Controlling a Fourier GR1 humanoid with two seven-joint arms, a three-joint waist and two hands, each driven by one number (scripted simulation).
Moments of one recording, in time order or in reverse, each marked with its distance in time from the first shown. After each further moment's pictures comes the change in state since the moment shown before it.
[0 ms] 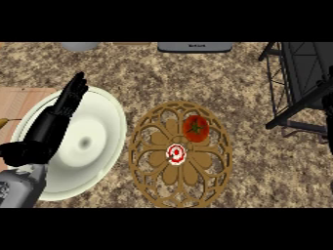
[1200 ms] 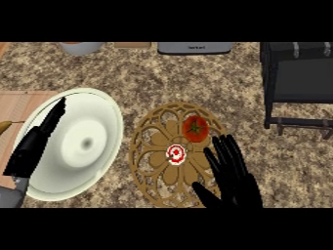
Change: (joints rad) left arm 0.111 0.074 0.033 0.205 -0.134 -0.005 -0.056; right arm 0.268 0.295 0.565 -0.033 1.155 -0.534 -0.160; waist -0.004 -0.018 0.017
